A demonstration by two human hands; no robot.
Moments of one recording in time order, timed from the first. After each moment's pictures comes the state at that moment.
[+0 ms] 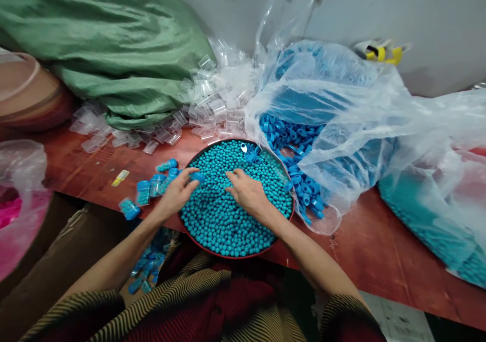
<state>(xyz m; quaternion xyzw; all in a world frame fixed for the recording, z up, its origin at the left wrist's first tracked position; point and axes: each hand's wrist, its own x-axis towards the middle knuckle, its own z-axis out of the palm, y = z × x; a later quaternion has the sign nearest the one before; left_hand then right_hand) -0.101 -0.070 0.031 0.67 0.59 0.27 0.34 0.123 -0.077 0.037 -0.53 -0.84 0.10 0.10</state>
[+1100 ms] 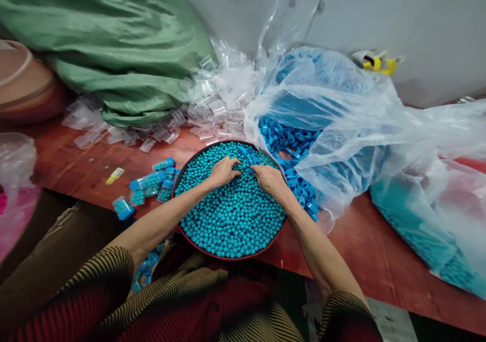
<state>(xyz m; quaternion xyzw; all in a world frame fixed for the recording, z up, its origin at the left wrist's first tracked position) 0.008 0.006 0.000 0.78 0.57 0.10 0.26 0.188 -0.028 0.011 -0.59 -0.80 0.09 0.03</state>
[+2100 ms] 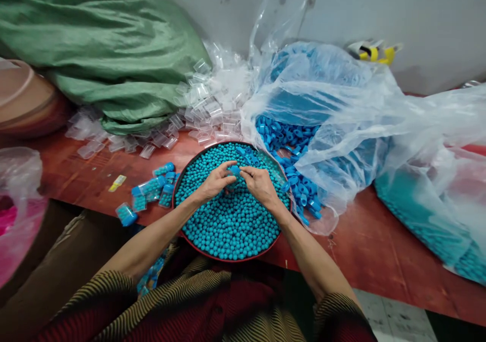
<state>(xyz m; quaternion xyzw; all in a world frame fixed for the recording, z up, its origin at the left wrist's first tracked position) -0.011 -0.030 0.015 0.57 0.42 0.30 0.64 0.152 -0.054 0.029 -0.58 -0.67 0.30 0.35</state>
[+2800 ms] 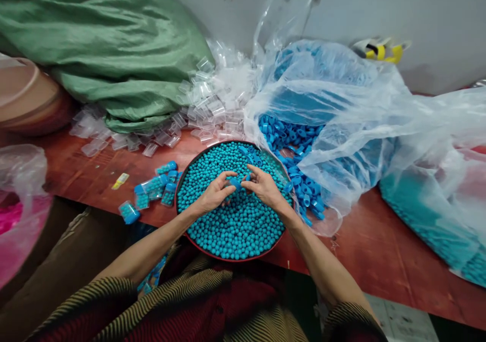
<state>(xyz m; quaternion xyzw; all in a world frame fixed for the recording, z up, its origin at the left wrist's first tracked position) -0.022 -0.061 0.019 0.60 0.43 0.27 0.62 0.163 -0.062 0.017 -0.53 -0.60 0.49 0.35</state>
